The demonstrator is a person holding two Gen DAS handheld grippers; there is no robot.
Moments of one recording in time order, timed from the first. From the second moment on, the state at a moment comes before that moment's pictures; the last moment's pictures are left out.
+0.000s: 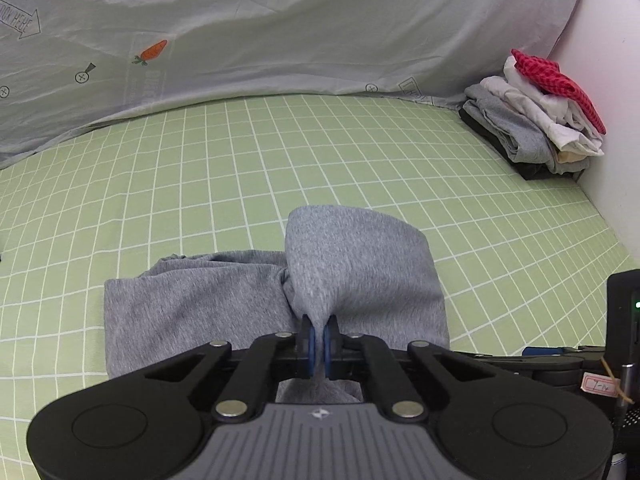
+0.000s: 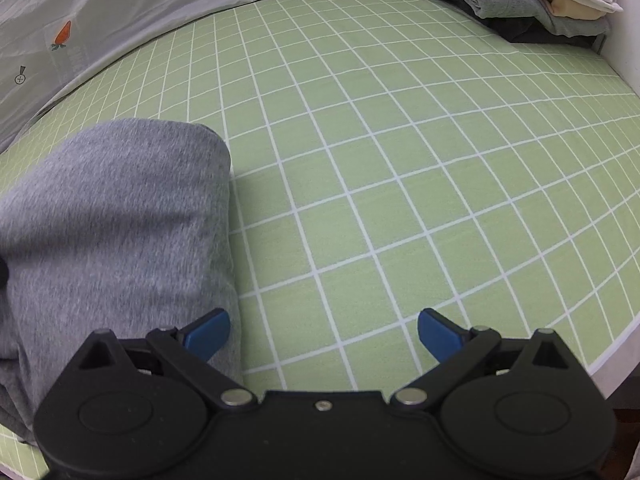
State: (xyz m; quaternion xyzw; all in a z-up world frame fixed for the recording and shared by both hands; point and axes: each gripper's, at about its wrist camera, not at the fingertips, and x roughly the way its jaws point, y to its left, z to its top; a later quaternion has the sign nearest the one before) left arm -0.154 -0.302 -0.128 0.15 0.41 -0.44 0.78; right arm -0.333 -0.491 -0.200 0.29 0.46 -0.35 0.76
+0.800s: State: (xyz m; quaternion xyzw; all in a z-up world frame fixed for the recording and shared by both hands) left arm -0.065 -0.181 -0.180 0.13 0.52 -0.35 0.77; right arm -0.293 -0.409 -0.160 0.25 0.37 -0.35 0.83
